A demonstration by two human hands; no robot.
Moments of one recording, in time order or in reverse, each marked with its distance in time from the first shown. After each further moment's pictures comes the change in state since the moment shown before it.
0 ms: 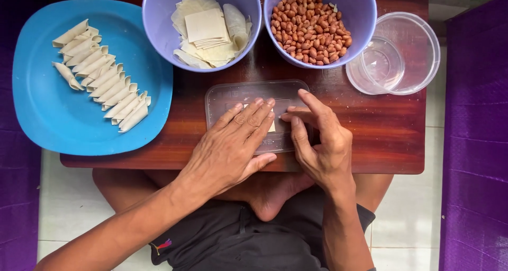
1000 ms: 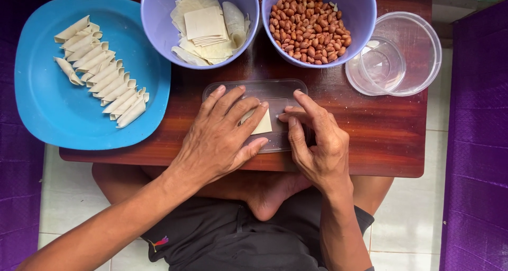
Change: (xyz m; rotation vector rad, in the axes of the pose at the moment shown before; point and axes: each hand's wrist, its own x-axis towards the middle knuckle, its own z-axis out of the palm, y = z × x) left_hand 0.003 -0.010 0.000 0.164 0.069 -0.034; right_hand -0.003 0.004 -0.001 0.030 -0.003 -0.009
